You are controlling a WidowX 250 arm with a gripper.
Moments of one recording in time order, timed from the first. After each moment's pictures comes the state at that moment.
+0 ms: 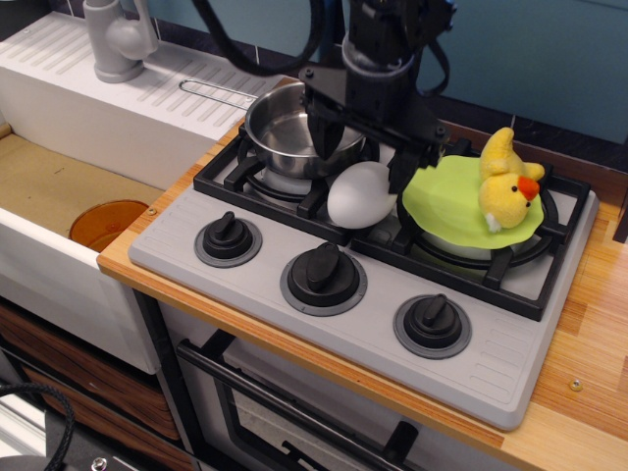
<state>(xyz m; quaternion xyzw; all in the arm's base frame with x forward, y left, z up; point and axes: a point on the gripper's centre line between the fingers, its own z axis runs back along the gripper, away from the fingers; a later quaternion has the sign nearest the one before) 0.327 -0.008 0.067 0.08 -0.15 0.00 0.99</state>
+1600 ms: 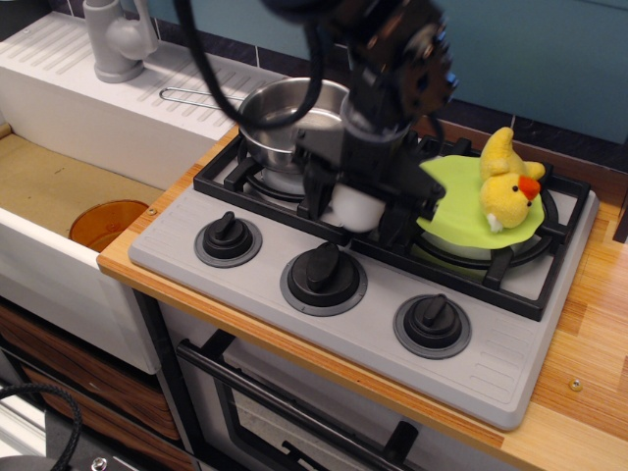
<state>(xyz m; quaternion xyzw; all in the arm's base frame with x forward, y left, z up) 0.302 -0.024 0.058 0.09 -0.12 0.03 0.99</state>
